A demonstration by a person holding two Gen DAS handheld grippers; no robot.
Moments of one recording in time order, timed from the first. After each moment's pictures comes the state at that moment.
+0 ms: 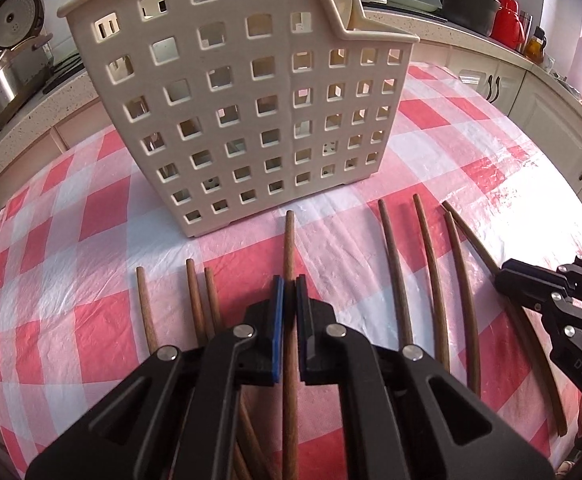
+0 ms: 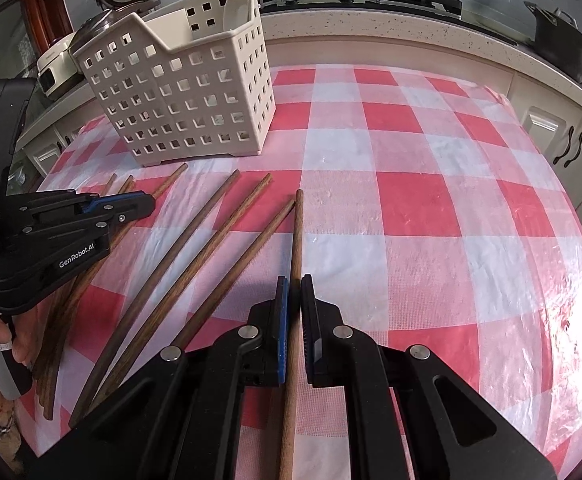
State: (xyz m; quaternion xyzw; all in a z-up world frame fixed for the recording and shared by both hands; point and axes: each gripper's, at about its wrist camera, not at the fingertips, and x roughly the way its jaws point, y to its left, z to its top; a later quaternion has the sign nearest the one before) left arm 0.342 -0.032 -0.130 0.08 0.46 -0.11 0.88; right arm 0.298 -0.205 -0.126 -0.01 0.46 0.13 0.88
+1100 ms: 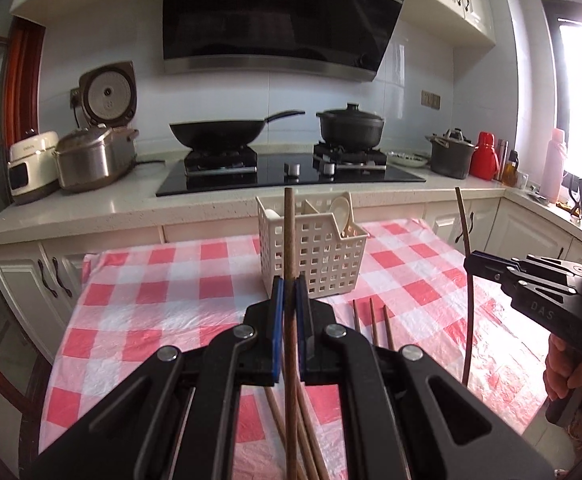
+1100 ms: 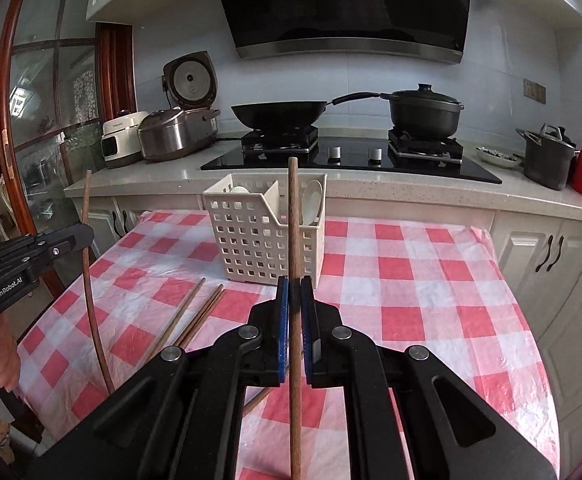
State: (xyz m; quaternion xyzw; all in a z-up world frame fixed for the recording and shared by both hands) left arm 0.145 0.041 0.016 0.01 0.20 -0.08 0.98; right arm 0.190 -0.198 0.000 -0.02 0.24 0.18 0.95
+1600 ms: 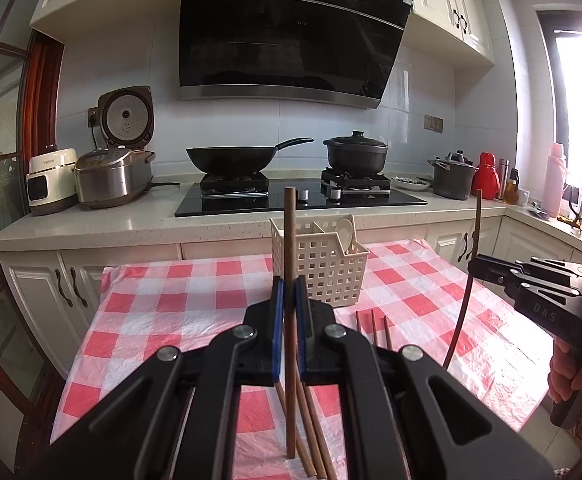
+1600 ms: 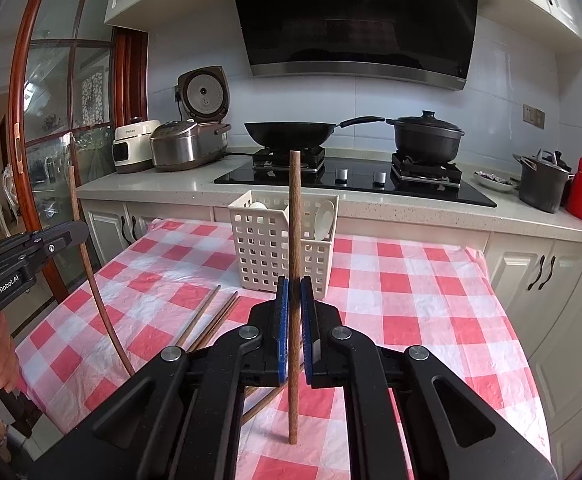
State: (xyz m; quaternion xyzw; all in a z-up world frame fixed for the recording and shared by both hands) left arm 0.101 0.051 0.025 0.00 0.16 -0.07 0.98; right arm 0.160 -0.189 0.012 -0.03 0.21 0.18 0.96
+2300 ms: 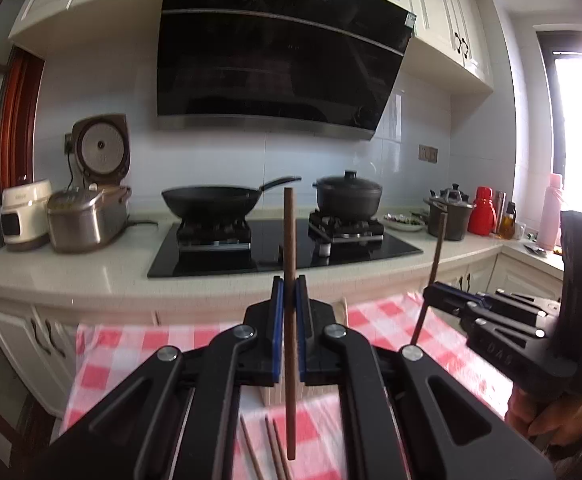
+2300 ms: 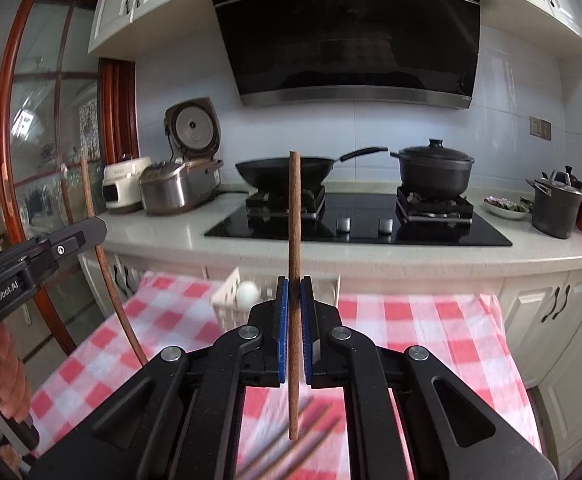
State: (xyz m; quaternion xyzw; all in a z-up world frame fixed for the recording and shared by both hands) left arm 0.212 0.028 0.119 -0.01 0.12 -0.09 0.99; right arm 0.268 -0.171 0.085 0.00 0.17 0.18 0.97
